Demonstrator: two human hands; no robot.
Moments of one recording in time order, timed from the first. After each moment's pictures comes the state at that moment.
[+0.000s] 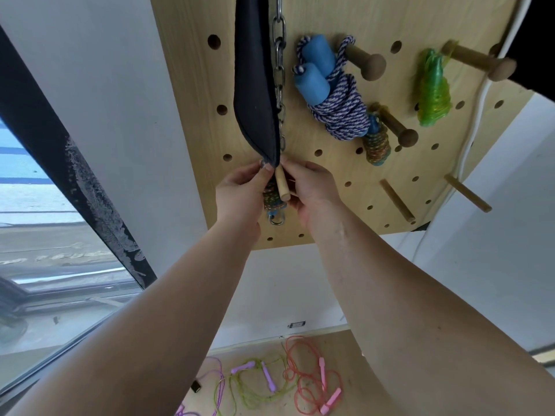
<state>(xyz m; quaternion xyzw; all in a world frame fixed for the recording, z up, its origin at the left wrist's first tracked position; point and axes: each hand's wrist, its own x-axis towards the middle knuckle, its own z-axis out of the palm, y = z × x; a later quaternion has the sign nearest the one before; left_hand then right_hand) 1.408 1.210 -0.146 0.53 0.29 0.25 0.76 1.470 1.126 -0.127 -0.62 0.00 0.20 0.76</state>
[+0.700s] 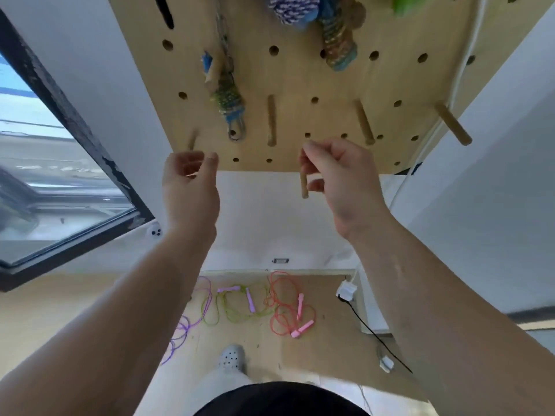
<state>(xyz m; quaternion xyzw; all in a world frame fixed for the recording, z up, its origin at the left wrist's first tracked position) 1.336 1.100 -0.221 0.58 0.41 0.39 0.59 1.436 0.934 -0.170 -0.71 -0.18 0.17 0.65</state>
